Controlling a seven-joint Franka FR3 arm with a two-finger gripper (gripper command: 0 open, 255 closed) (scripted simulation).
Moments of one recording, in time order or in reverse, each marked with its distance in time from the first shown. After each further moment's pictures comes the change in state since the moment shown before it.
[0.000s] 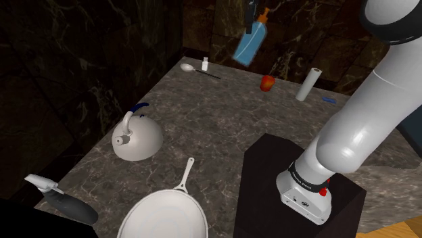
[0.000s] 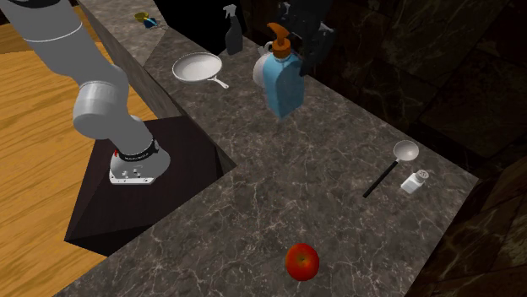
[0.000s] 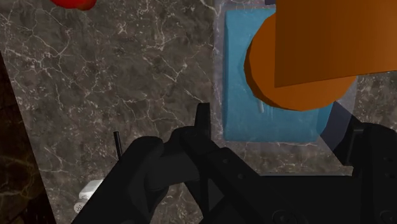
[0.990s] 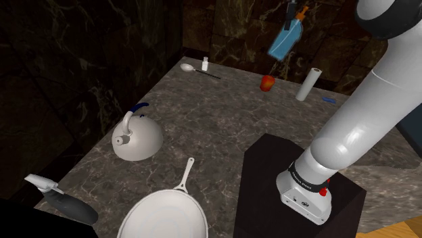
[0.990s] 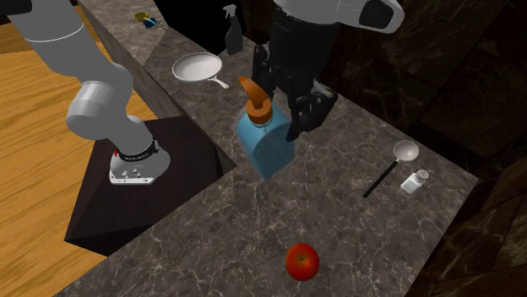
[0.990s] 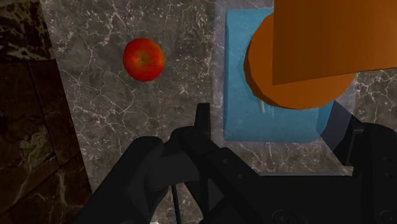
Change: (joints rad) arm -0.177 0.015 -0.178 0.048 -0.043 0.003 -0.363
